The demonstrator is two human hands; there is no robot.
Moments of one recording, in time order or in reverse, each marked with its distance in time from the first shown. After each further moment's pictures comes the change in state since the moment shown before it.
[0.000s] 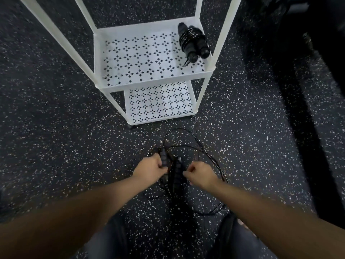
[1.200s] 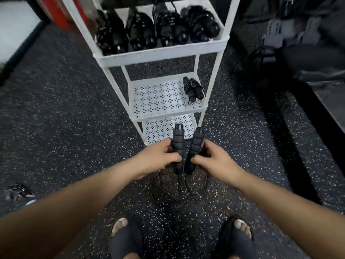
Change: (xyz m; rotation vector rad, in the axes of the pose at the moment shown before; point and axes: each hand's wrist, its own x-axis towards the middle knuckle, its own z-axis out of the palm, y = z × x) left_hand -0.177 0.114 -0.201 -0.437 -0.126 0.209; right_hand -0.178 -0.112 -0.128 0.411 0.131 -0.401
